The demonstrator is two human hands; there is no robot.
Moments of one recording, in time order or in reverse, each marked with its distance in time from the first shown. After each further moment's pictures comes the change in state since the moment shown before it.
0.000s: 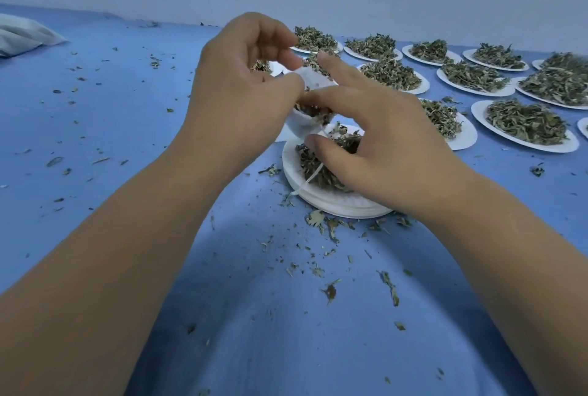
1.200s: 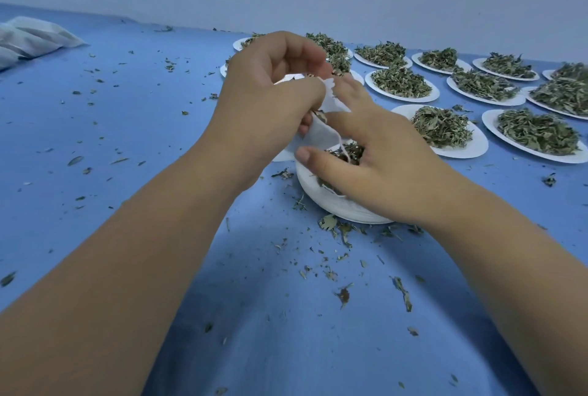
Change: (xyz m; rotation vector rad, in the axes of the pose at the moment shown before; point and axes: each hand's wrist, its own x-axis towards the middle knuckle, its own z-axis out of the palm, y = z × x) left_hand -0.001 0.000 0.000 -0.222 -0.085 -0.101; right_hand 0.002 -0.013 0.008 0.117 -0.148 0.063
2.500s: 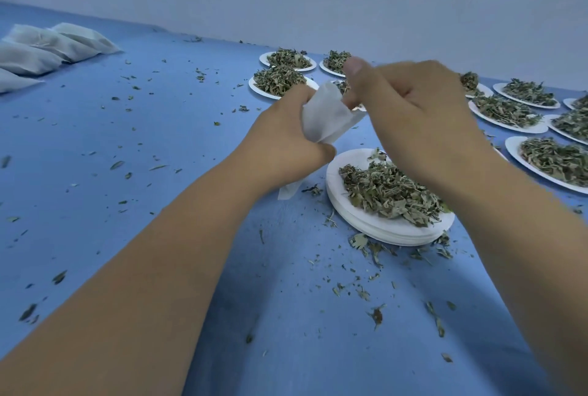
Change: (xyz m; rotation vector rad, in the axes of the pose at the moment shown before) left_hand 0.019 -0.039 -0.032 0.518 -0.134 -0.150; right_hand 0.041 -0.037 -0.016 0.043 0.324 0.087
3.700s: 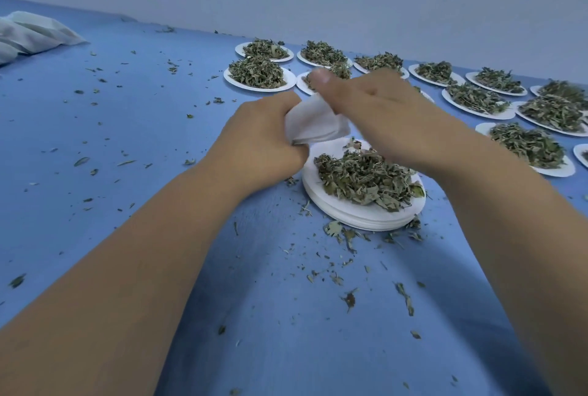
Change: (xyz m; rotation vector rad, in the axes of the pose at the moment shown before) left_hand -0.003 -0.003 0.010 0.280 0.035 0.171; right_hand 0.001 0.016 -0.018 0.165 -0.391 0.068
